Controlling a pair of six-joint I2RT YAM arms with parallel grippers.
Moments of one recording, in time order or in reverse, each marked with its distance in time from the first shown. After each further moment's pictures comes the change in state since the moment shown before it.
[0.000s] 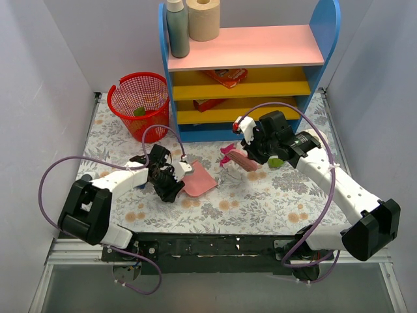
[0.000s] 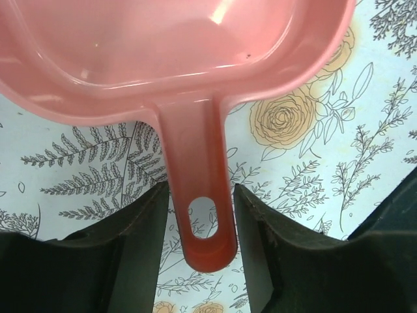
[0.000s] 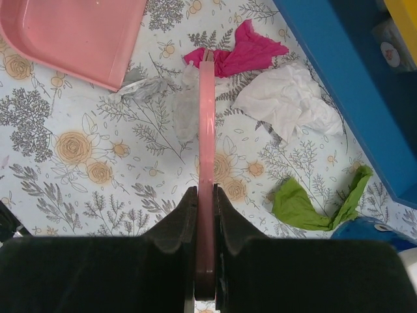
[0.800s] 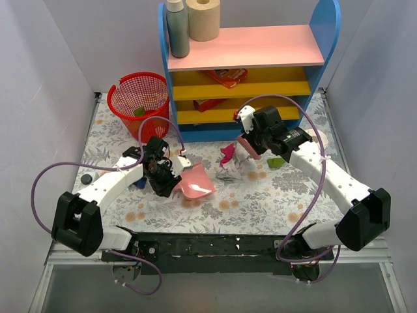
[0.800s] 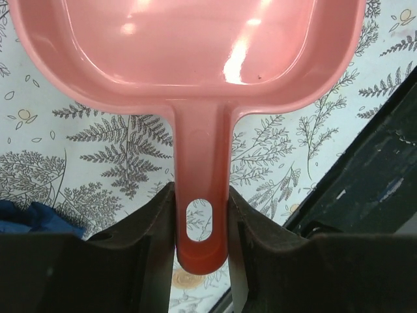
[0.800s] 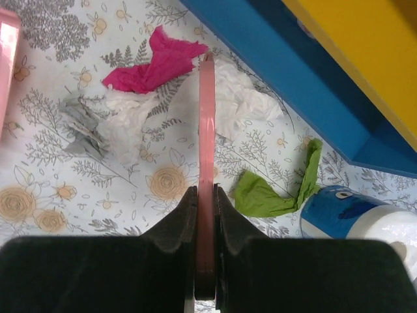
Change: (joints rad) left arm -0.006 -0.139 0.114 -0.233 -0.015 0.031; right arm 0.006 0.073 0.026 0.097 0.236 0.108
